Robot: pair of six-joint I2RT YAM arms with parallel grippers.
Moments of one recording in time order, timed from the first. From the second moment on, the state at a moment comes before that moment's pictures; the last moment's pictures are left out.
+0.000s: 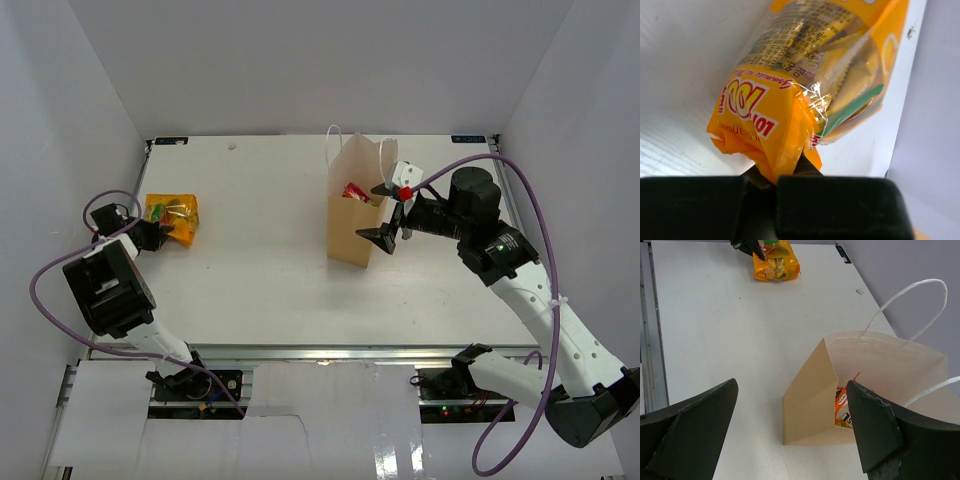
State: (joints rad) left arm 0.54 1.71 0.93 -0.03 0.38 -0.89; right arm 0.53 1.02 1.16 -0.34 -0.64 -0.42
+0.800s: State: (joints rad) left arm 0.35 1.40 0.95 0.13 0.69 -0.96; right arm 0.30 1.05 1.19 -0.28 -0.51 -0.31
